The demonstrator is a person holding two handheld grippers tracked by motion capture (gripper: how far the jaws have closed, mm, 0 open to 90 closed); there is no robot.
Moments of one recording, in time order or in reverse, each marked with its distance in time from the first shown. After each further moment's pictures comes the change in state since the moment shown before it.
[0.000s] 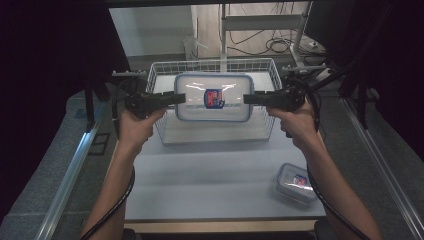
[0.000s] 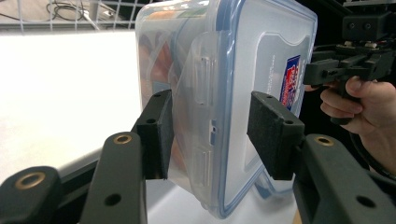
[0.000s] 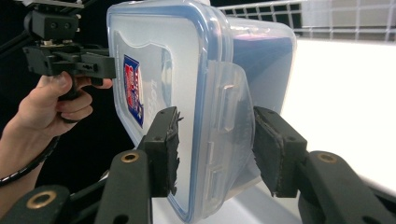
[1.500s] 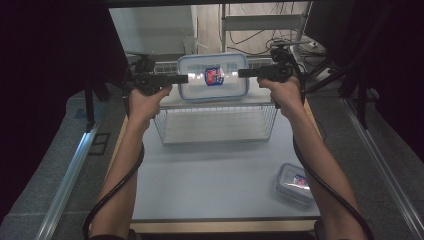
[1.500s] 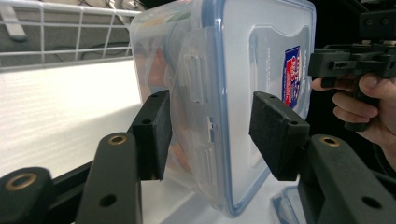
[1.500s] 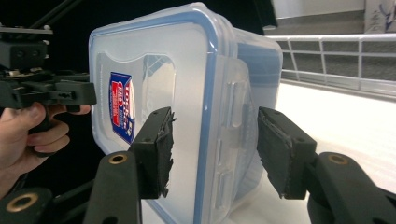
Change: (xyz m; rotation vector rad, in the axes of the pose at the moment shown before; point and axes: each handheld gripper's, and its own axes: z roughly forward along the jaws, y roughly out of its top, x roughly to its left) left arm 0.044 0.038 0.036 0.023 0.083 -0.088; right arm -0.056 0.054 0.045 0.024 -0.078 0.116
